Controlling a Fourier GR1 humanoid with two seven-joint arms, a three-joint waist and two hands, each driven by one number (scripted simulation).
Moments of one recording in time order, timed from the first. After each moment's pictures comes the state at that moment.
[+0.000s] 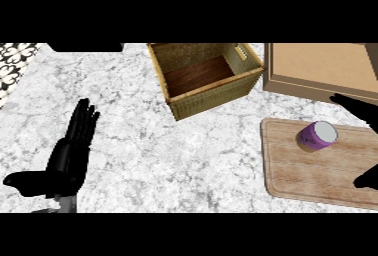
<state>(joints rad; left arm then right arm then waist) 0.01 0.22 -0.17 -1.69 0.17 0.27 -0.03 -0.14 -0.70 -0.02 -1.71 0.50 0.56 0.17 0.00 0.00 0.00</state>
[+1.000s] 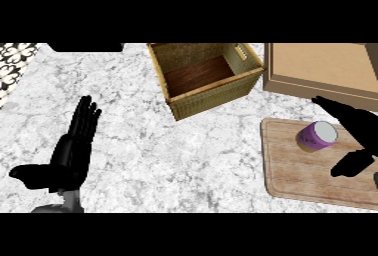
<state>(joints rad) -0.01 0.14 -0.09 -1.66 0.10 0.20 -0.01 -0.21 -0.53 -0.03 -1.50 0.76 0.50 0.05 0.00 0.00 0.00</state>
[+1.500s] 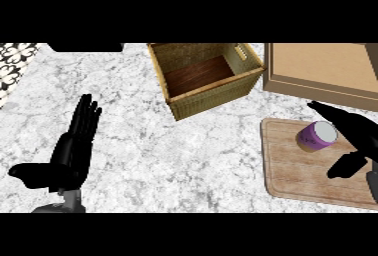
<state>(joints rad) -0.02 0.11 -0.08 -1.69 0.07 0.19 0.03 -0.21 -0.49 -0.04 -1.41 0.83 0.49 -0.03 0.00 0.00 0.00</state>
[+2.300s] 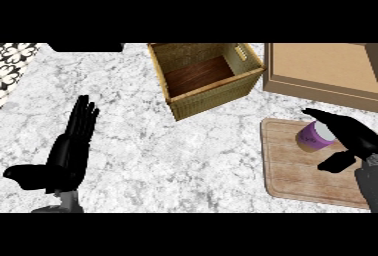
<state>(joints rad) -0.01 0.09 -0.04 -1.70 0.05 0.14 0.03 -0.25 -0.44 -0.08 -1.24 0.92 0.39 -0.13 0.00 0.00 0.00</state>
